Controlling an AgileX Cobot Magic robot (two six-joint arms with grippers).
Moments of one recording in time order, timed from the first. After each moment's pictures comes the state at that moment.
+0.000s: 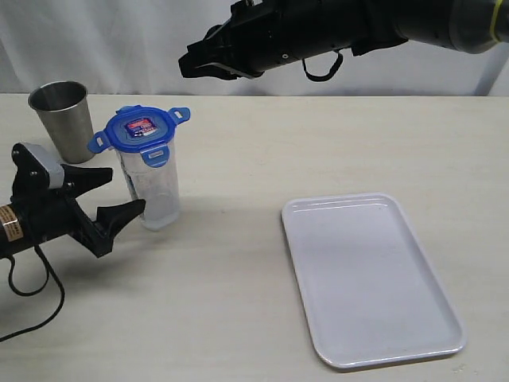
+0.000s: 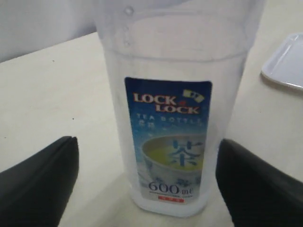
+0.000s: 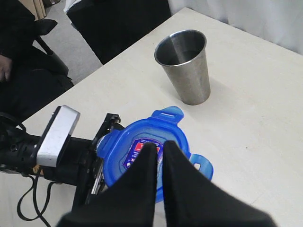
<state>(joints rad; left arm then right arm) 0.07 2.11 -0.59 0.88 -1.19 -0.05 0.42 1.96 -1.65 1.11 0.78 -1.00</state>
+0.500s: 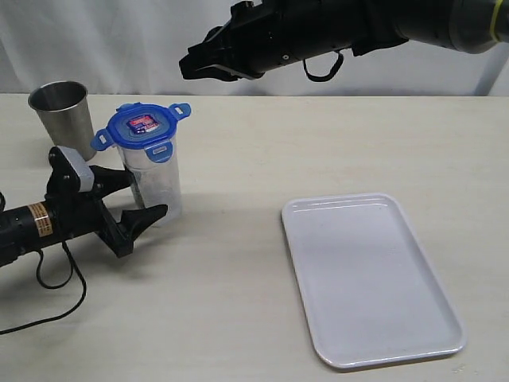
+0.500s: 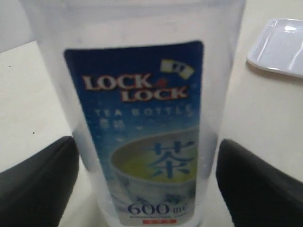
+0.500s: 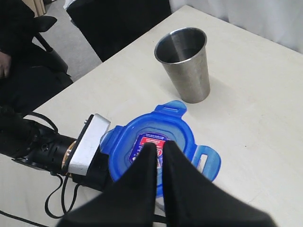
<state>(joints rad) 0.02 2.25 -0.74 0.93 -1.20 -0.04 0.42 1.96 -1.65 1.10 0.78 -1.01</state>
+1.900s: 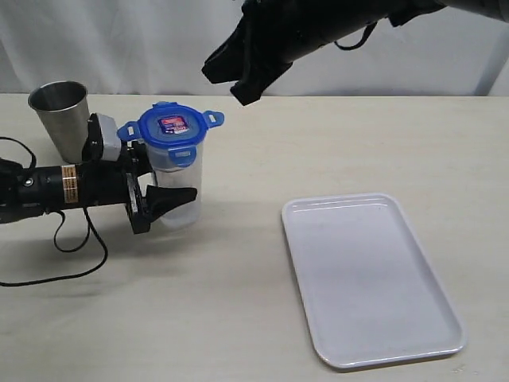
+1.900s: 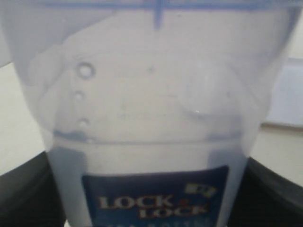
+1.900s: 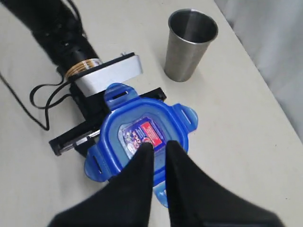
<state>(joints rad) -0.05 2.26 -1.02 1.29 -1.20 -0.37 0.42 1.84 -1.65 0.80 0.88 -1.29</state>
